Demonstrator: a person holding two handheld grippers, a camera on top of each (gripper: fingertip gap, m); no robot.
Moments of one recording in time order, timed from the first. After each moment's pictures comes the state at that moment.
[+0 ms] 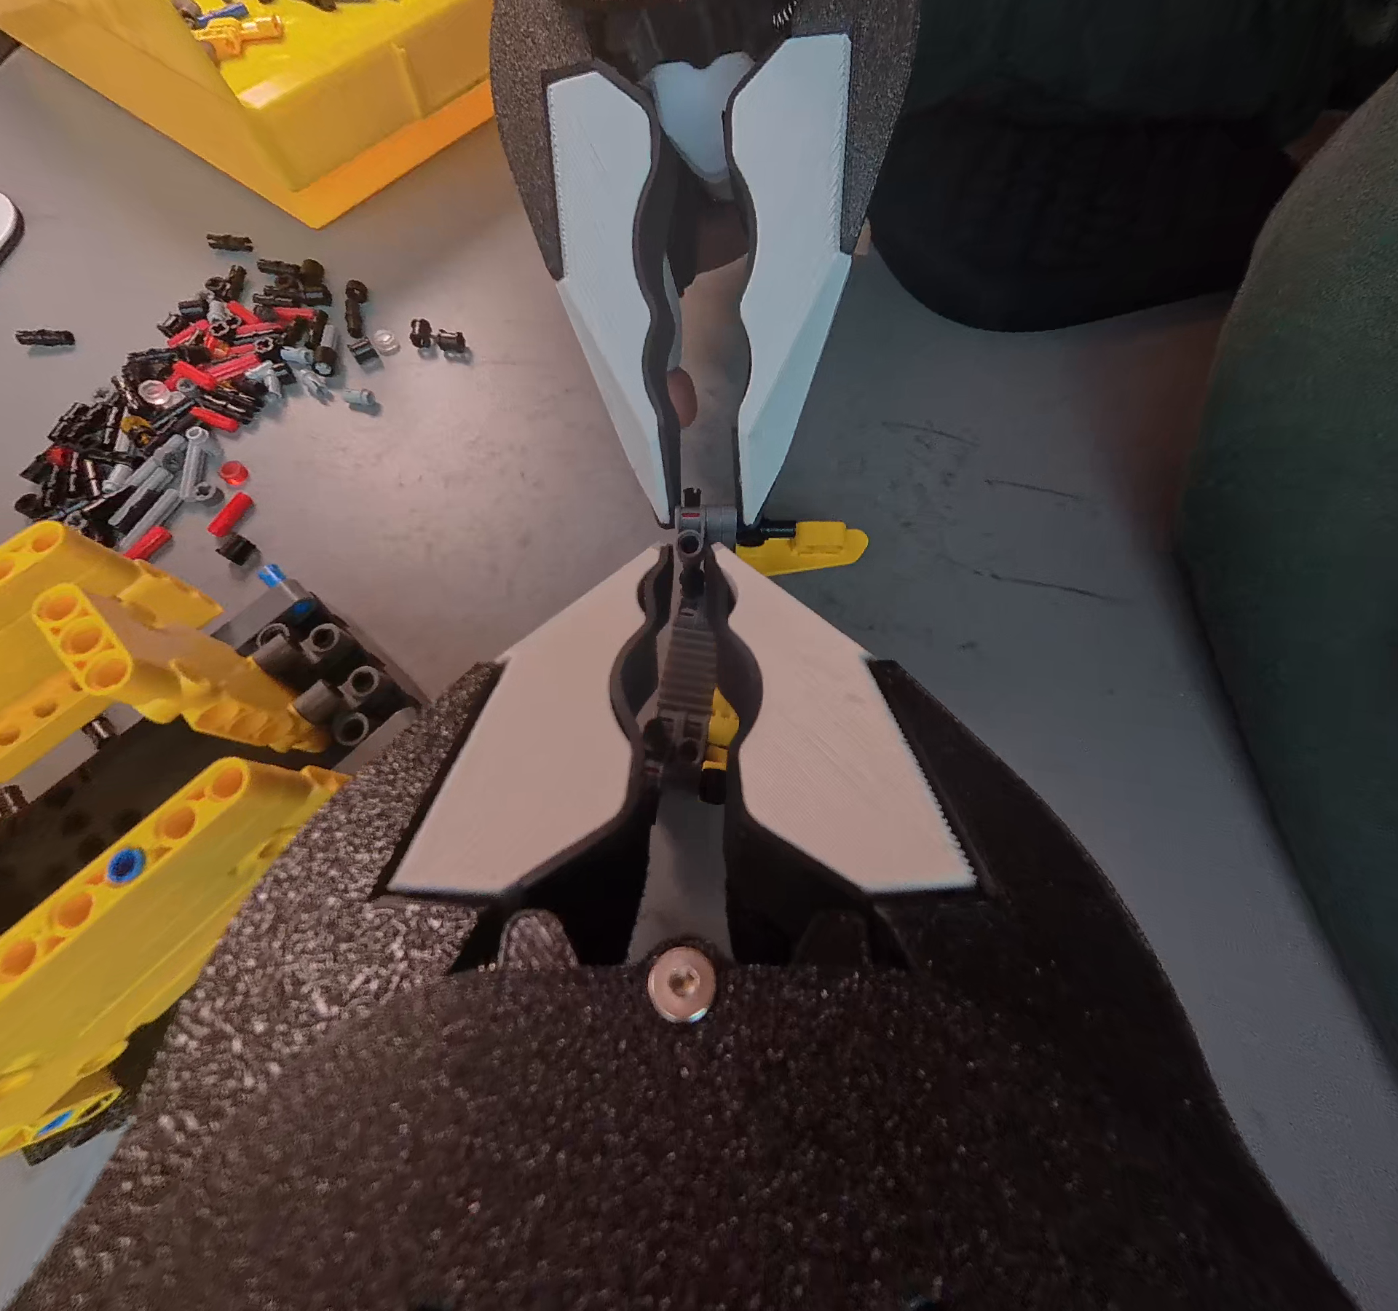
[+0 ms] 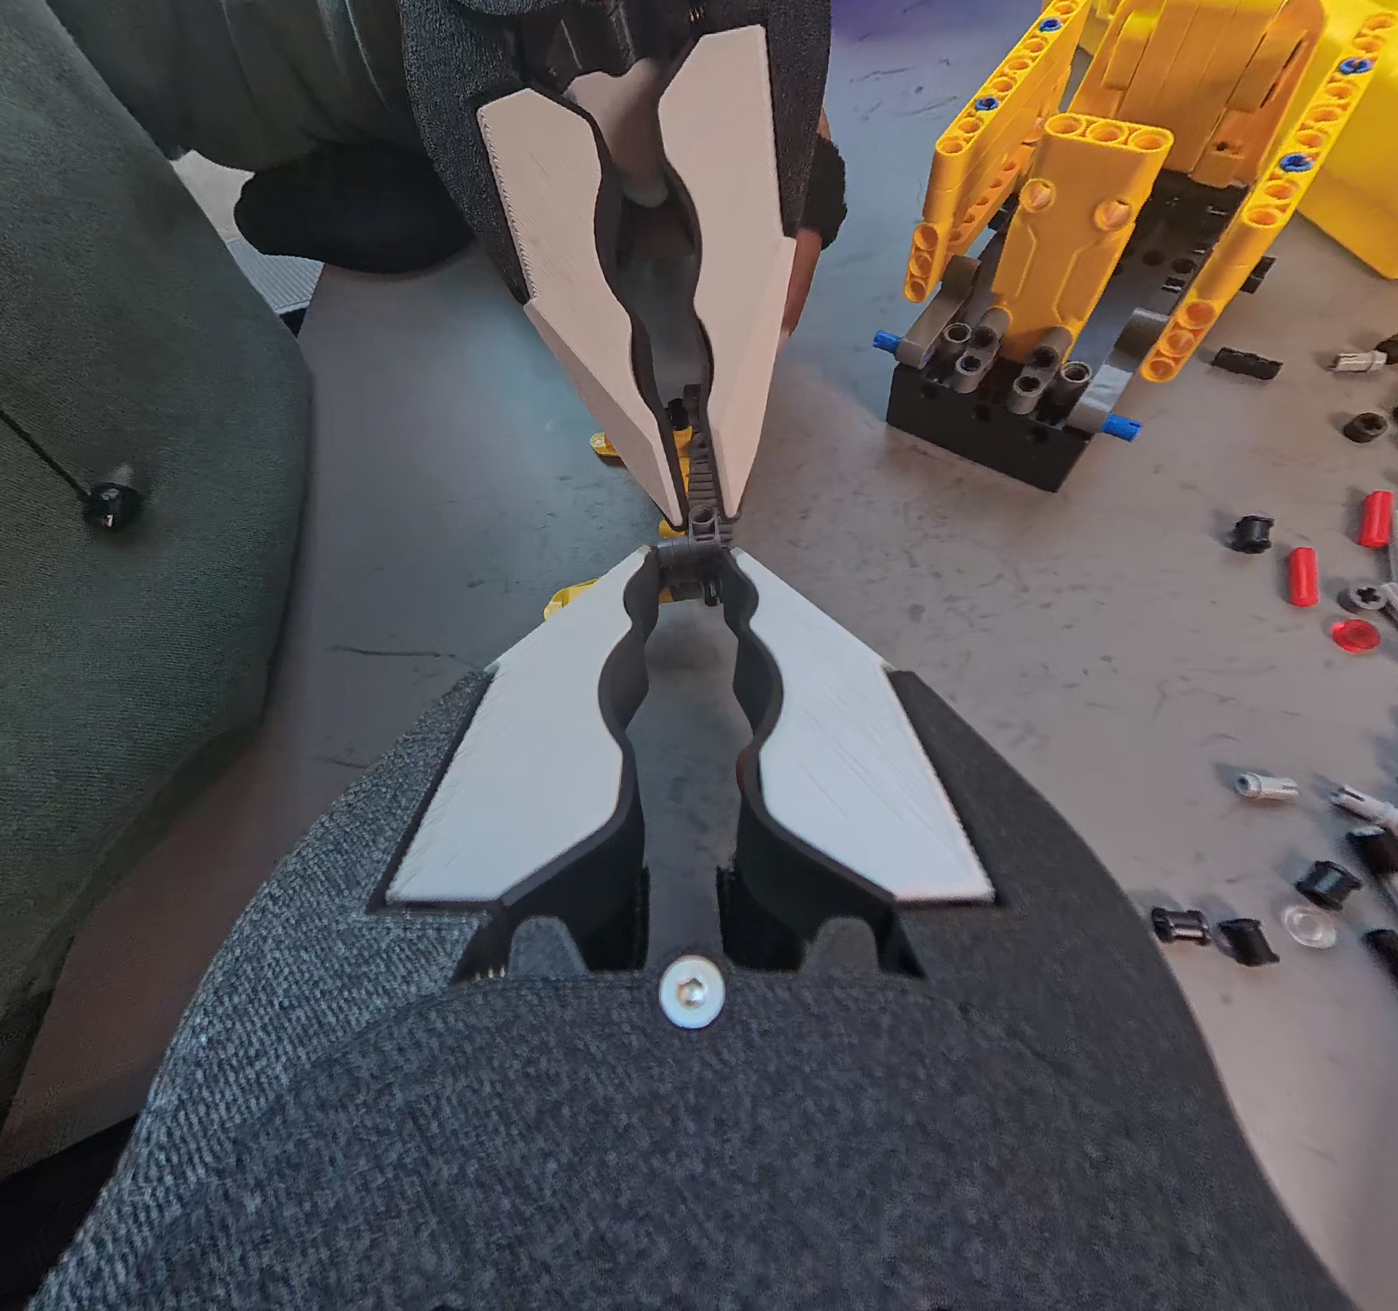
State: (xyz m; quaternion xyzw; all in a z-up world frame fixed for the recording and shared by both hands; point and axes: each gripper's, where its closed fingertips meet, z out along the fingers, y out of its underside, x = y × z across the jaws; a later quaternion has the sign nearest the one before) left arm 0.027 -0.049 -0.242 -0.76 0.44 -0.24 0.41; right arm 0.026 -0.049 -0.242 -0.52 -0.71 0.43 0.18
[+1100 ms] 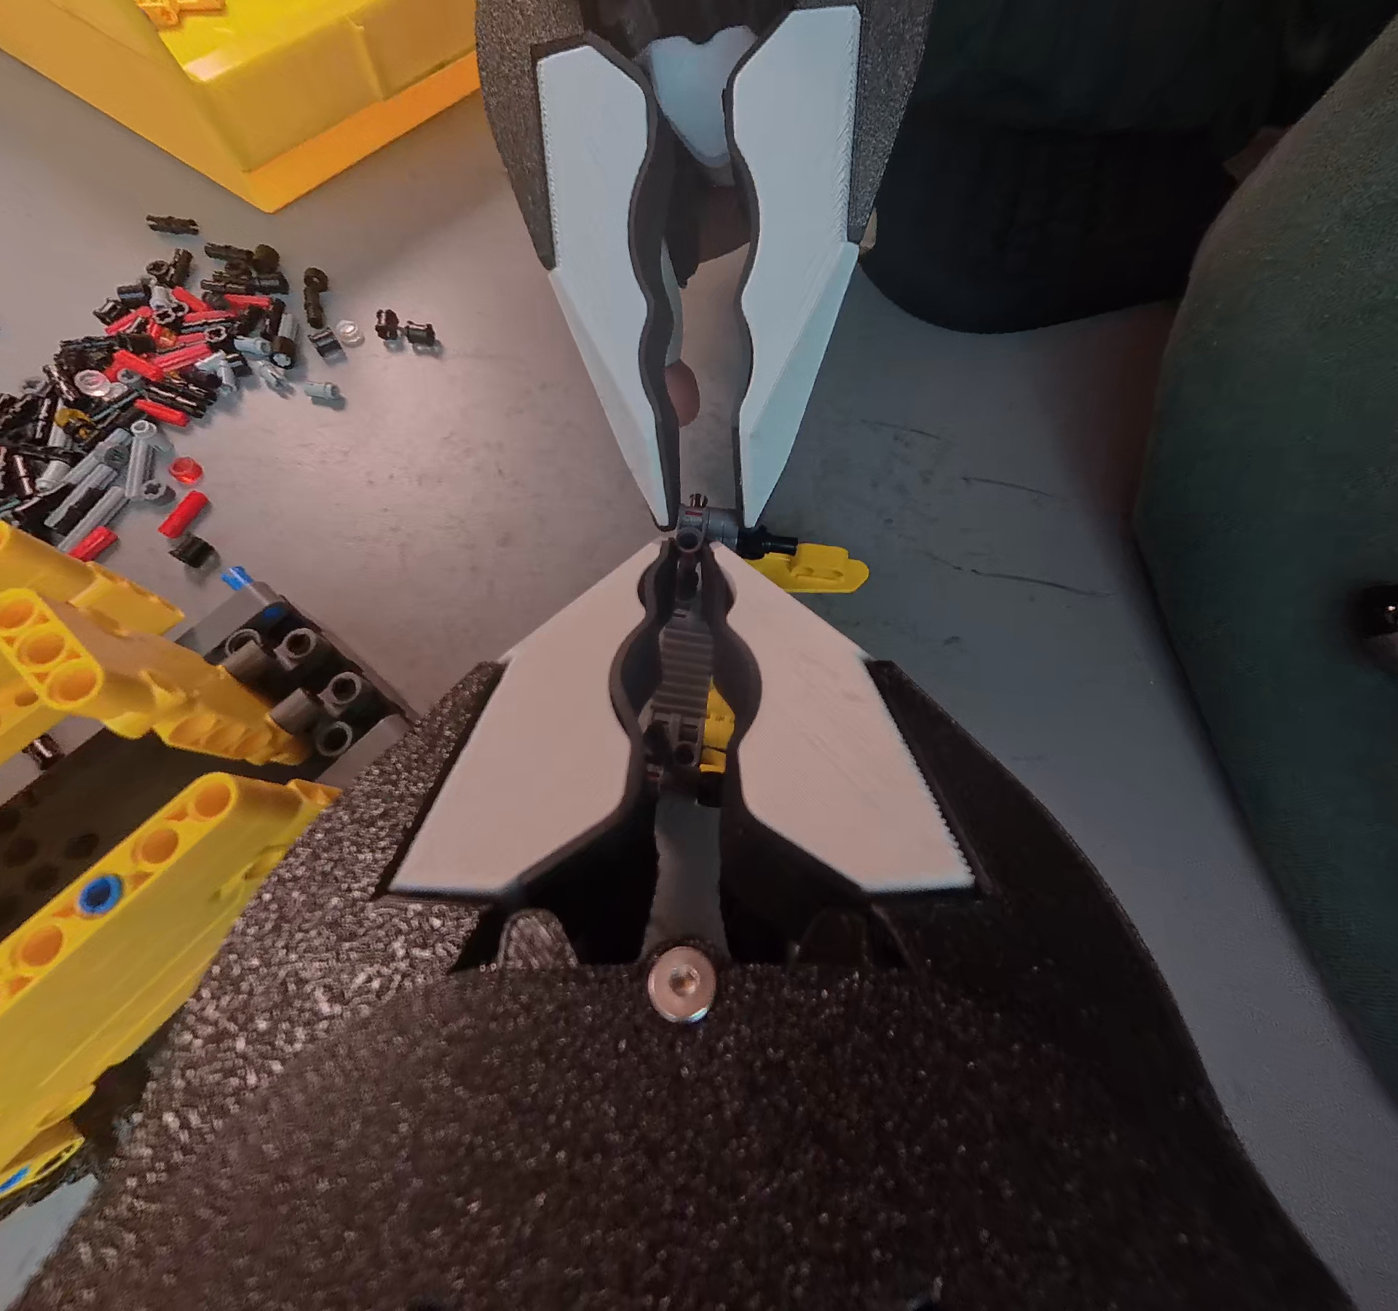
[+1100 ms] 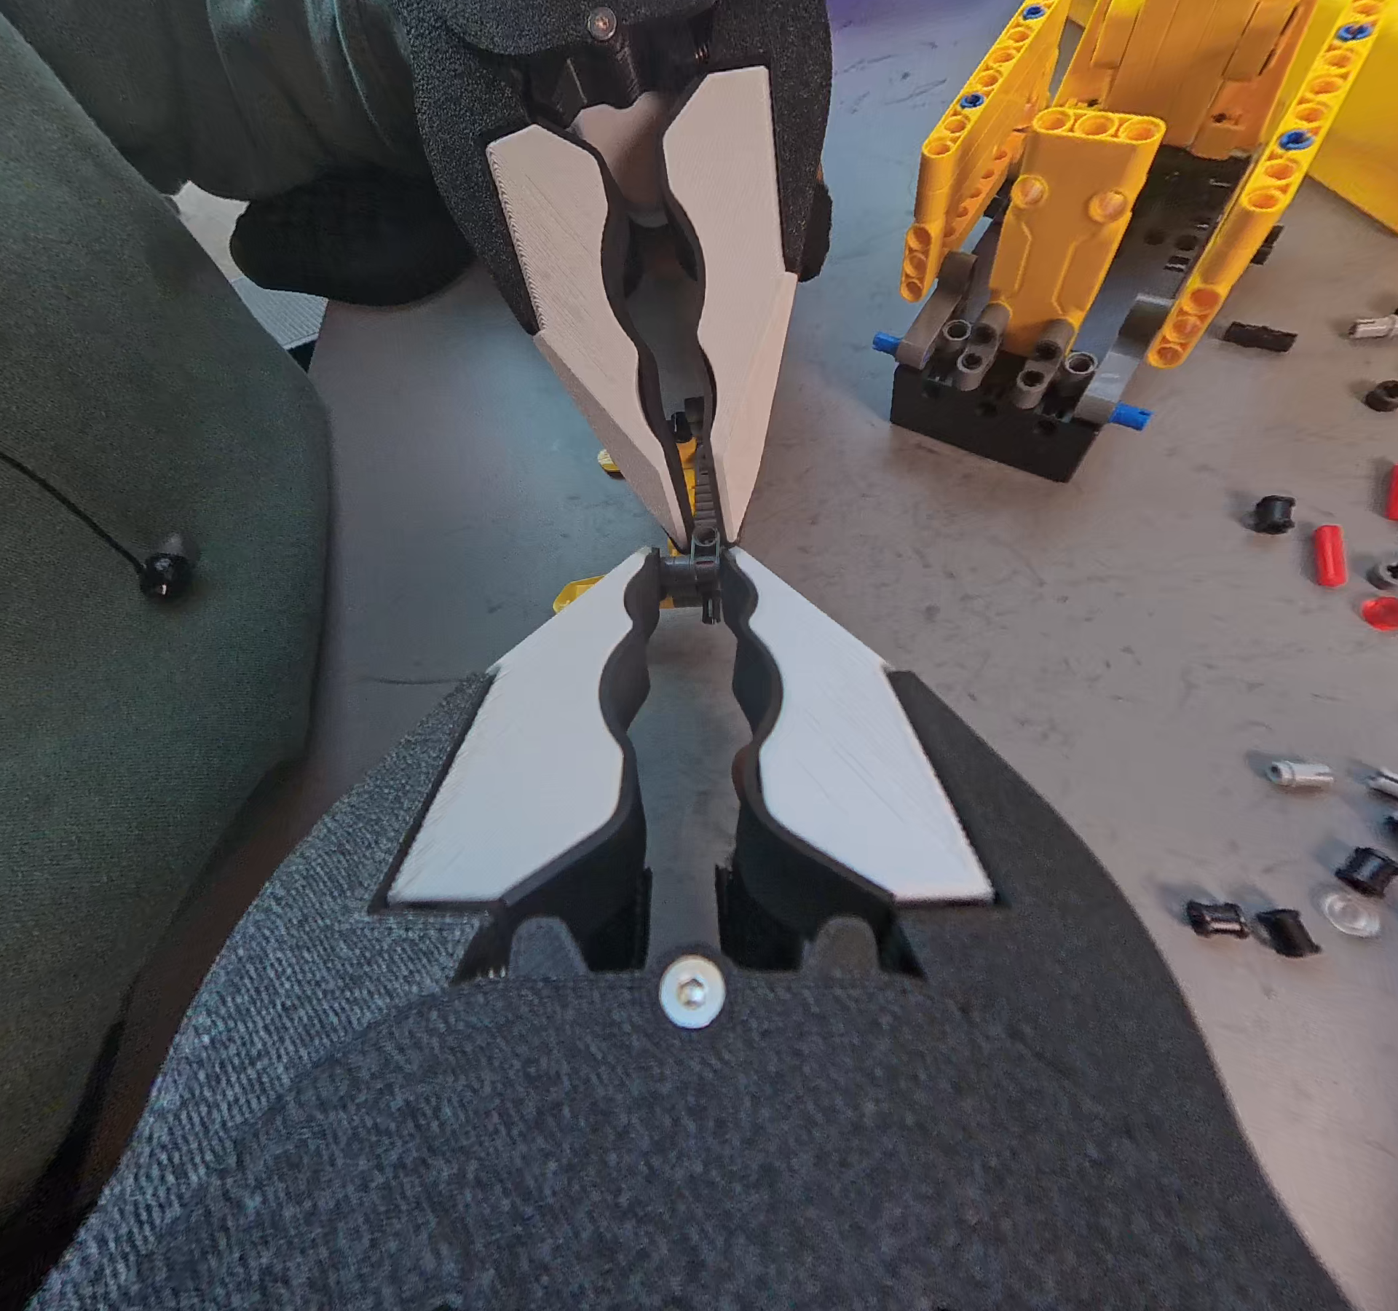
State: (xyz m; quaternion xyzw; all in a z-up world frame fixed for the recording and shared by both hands) left arm 0.028 -0.051 -0.244 -0.76 0.45 -0.27 0.39; right arm 0.024 -0.053 -0.239 -0.55 -0.70 0.43 0.17
